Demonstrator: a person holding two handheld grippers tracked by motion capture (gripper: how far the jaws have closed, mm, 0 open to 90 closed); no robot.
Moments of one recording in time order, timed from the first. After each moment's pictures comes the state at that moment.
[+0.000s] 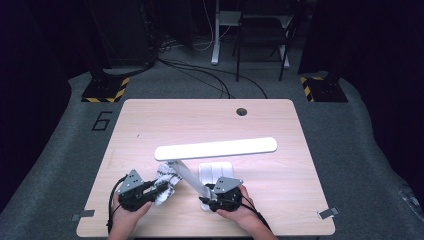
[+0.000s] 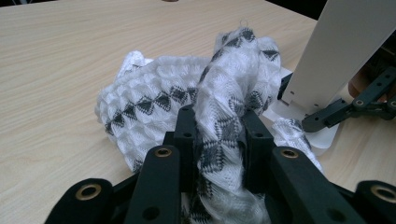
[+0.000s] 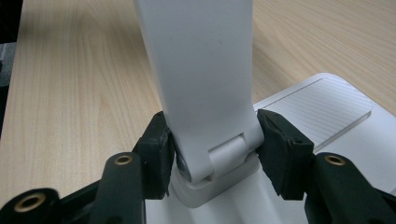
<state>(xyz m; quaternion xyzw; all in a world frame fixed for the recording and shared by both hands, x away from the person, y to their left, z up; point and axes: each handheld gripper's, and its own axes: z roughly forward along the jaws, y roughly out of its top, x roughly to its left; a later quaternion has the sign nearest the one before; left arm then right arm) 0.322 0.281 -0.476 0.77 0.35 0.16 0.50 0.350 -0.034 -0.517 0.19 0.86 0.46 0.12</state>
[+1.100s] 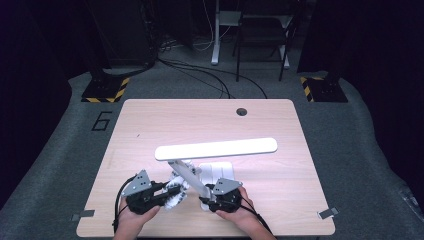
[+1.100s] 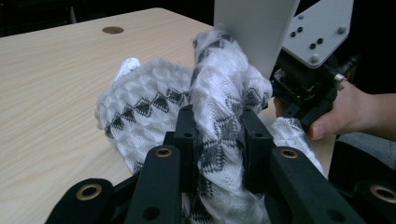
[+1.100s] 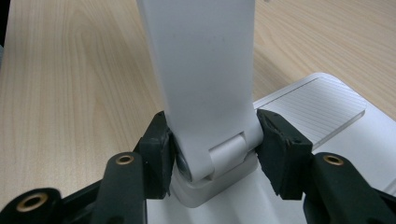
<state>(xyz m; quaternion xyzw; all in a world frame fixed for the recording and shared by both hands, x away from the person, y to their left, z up) 0.309 0.246 -0.445 0.78 0.28 0.12 0.55 0.346 -0.032 -0.518 0.19 0.86 0.46 0.13</state>
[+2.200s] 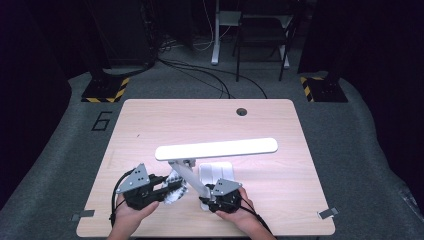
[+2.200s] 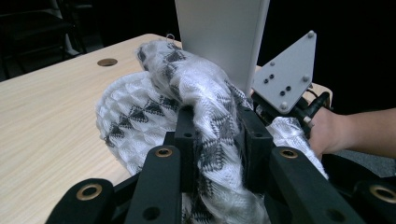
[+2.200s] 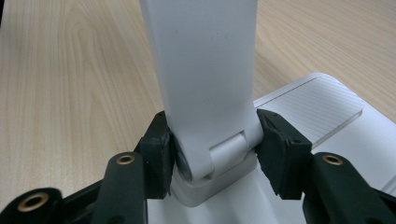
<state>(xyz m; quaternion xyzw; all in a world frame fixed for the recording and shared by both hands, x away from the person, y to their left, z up) 0.306 0.245 -0.403 0.78 0.24 0.14 0.56 0.344 -0.031 -0.519 0.19 0.86 0.46 0.14</state>
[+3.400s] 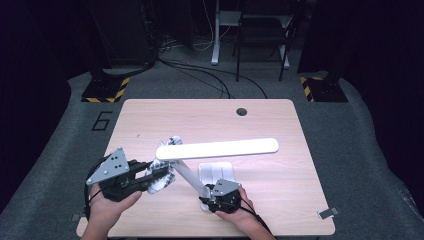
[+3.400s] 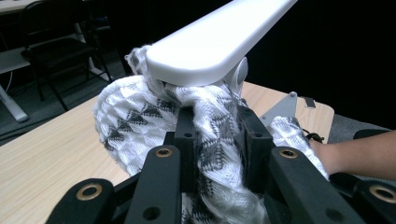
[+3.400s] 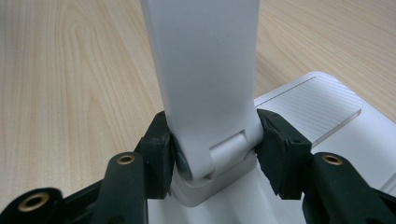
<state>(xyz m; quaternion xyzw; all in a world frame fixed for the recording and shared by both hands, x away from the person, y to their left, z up) 0.293 0.260 -0.324 0.78 0.23 0.18 0.55 0.344 -0.031 -0.519 0.18 0.86 0.45 0.15</state>
